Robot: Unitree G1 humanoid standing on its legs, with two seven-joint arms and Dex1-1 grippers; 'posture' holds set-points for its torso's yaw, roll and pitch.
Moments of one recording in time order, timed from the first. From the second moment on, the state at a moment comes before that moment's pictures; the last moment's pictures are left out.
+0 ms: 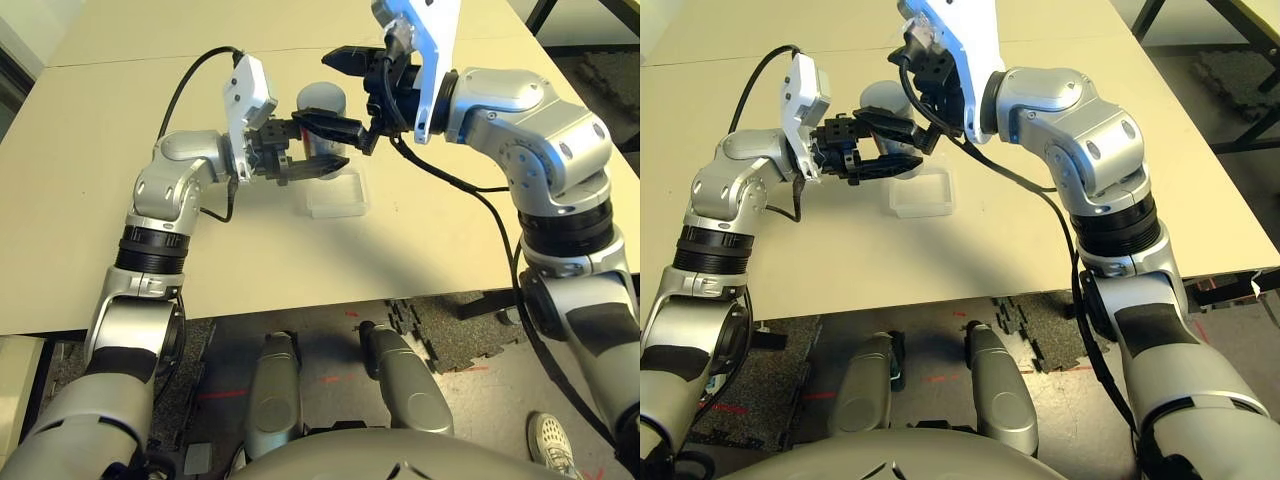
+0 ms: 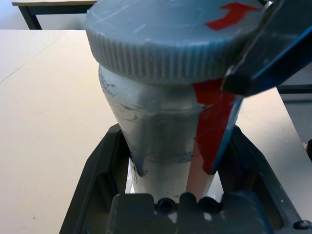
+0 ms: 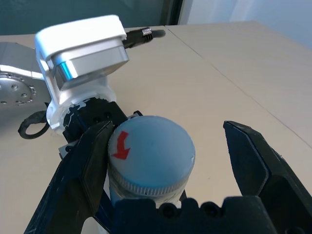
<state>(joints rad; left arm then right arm) -0.77 0.48 -0.08 0.19 -0.37 0.38 -1.14 -0.98 -0.39 0.19 -0.17 0.41 0.82 0.68</state>
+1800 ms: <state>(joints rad) -0.80 0.47 -0.08 0.22 -0.36 0.35 -1.15 -0.99 -0.36 0.11 -0.19 0.54 0.91 0.64</state>
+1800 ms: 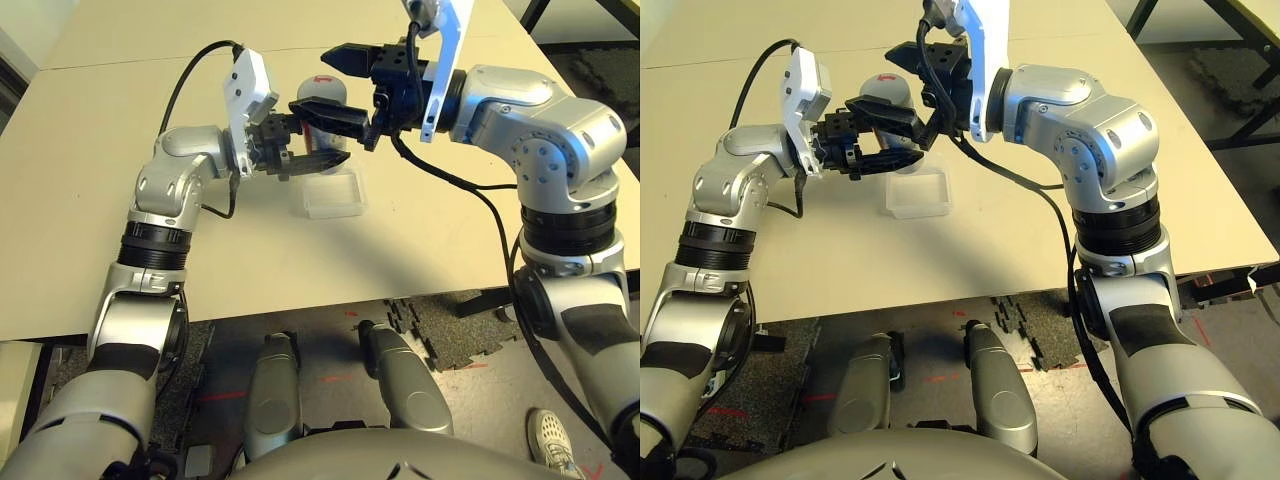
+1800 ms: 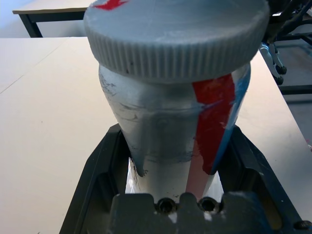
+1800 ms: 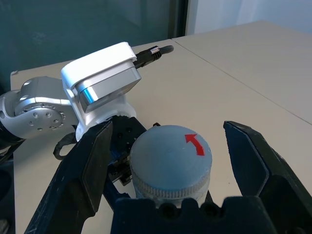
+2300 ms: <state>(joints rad) -0.80 0.46 -0.08 0.22 -0.36 0.36 -1.13 -0.93 -0.42 0.08 -0.23 0.54 0.92 0.63</state>
